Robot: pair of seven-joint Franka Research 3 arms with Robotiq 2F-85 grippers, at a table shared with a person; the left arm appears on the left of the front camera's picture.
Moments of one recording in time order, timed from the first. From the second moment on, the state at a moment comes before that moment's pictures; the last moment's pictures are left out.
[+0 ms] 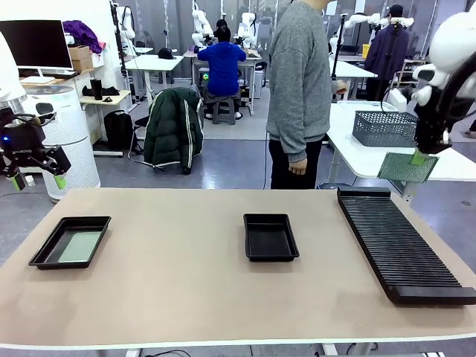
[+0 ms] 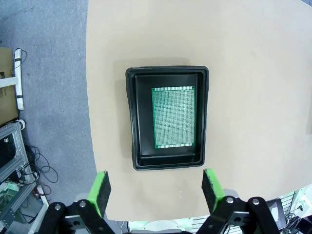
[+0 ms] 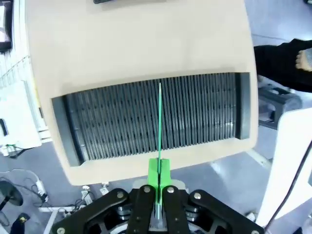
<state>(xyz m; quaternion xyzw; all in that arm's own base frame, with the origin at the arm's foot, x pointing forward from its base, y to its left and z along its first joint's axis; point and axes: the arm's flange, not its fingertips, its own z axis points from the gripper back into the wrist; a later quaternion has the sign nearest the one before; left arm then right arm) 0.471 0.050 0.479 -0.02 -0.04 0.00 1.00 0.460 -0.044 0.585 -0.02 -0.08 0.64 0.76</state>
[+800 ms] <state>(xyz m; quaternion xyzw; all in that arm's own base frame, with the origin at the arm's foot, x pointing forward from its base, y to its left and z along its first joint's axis) 0.471 0.050 0.479 -0.02 -0.04 0.00 1.00 0.460 -0.040 0.682 0.00 -0.09 0.62 0.78</state>
